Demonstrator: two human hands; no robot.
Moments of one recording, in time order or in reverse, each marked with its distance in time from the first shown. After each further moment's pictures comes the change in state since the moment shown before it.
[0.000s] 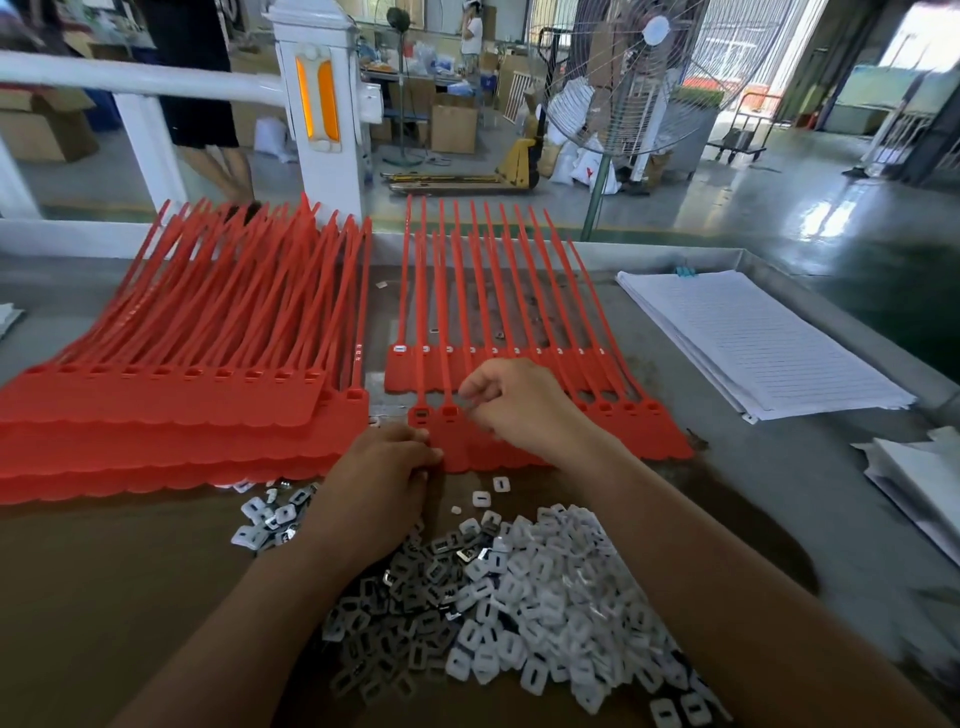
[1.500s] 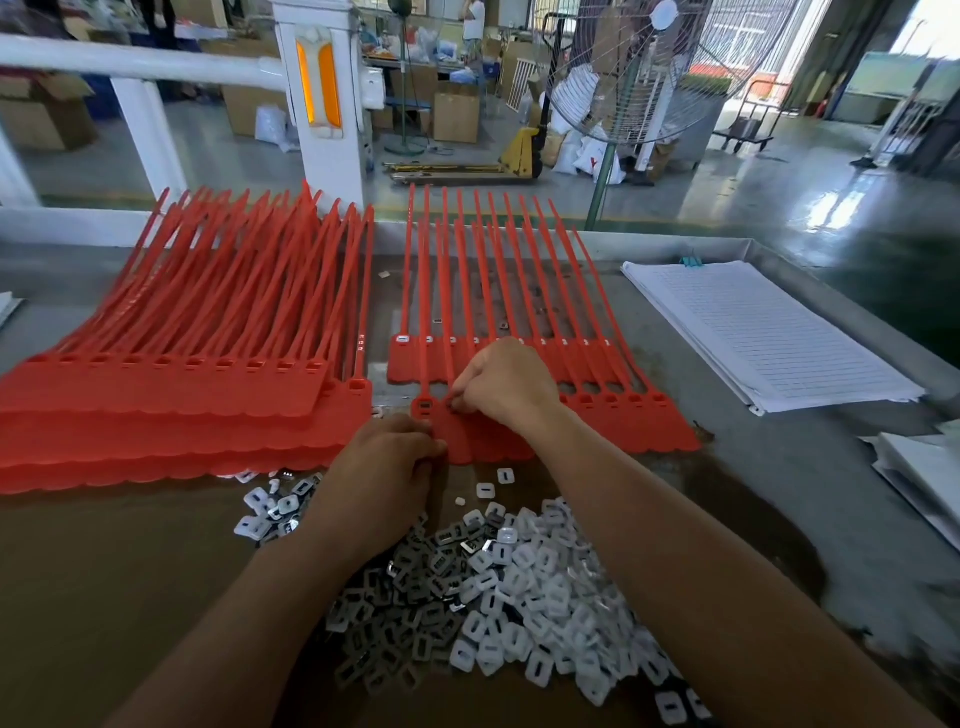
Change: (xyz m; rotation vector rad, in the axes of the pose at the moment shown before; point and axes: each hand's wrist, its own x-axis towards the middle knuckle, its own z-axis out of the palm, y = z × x) left_hand 0.002 0.005 -0.004 0.011 -0.001 0.001; right_hand 0.042 0.006 0.021 -0.167 0.059 0.165
